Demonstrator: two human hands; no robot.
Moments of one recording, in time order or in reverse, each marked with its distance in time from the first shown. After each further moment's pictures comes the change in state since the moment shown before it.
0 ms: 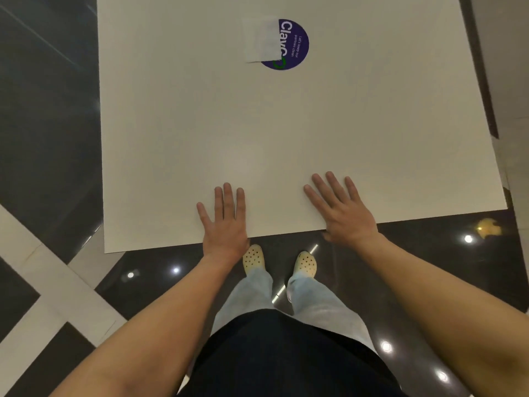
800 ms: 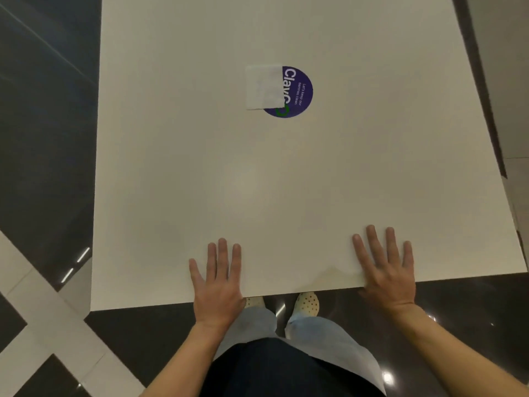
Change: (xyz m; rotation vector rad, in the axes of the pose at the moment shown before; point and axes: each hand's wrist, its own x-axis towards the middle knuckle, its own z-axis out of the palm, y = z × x) left_hand 0.021 -0.008 0.014 0.019 0.336 0.030; right_hand -0.008 0.061 0.036 -0.092 0.330 0.212
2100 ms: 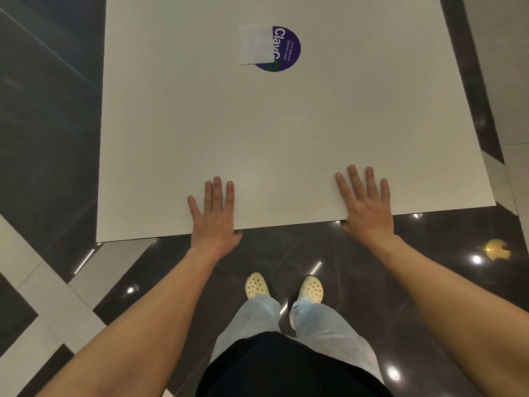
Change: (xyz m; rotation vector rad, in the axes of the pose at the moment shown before) left_hand 0.062 -0.031 -0.033 -0.027 -0.311 -0.052; right_hand 0.067 -0.017 -0.029 0.051 -0.401 0.149
